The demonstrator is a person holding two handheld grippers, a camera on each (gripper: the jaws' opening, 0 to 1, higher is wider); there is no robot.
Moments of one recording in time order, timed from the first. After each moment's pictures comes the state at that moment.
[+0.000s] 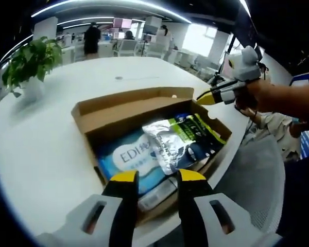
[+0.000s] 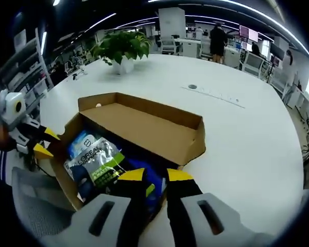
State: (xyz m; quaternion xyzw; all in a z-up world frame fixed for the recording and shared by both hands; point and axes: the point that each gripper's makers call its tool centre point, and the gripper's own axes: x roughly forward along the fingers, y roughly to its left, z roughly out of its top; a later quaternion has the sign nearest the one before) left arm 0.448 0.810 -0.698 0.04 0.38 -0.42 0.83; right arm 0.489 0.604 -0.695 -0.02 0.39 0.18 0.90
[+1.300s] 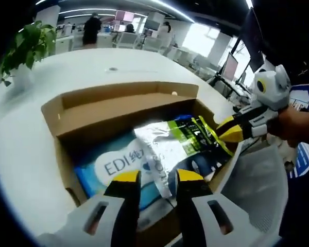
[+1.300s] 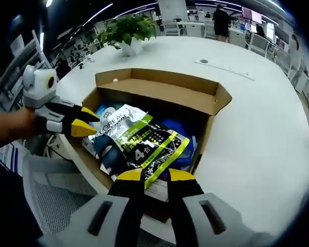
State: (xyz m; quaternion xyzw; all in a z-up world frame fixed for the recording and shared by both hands) left arm 0.468 0.767 -0.731 0.00 0.41 -0.43 0.81; right arm 0.424 0.634 -0.721 0.01 0.46 0.20 0.87
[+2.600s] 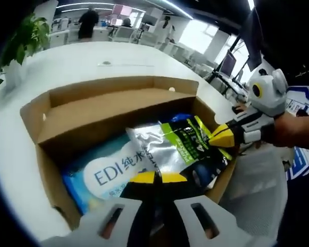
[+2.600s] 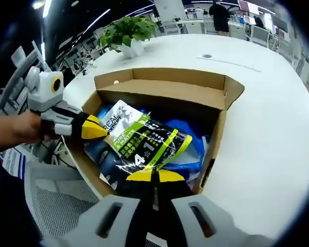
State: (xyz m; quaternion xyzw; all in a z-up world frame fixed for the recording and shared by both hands) left arm 0.472 0.751 -0.739 0.01 0.42 -0.45 0.79; right arm 0.437 0.646 -0.738 0.05 0.45 0.22 0.87
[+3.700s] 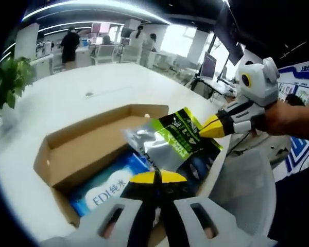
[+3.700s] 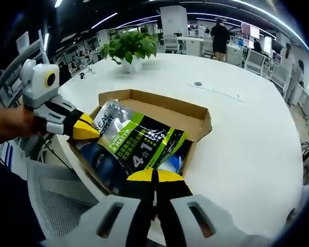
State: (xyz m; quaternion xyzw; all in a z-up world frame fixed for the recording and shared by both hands) left arm 0.458 0.718 -0.665 0.05 0.35 -0.50 0.79; right arm 0.437 0.609 -0.665 -0.01 0.39 0.19 0.90
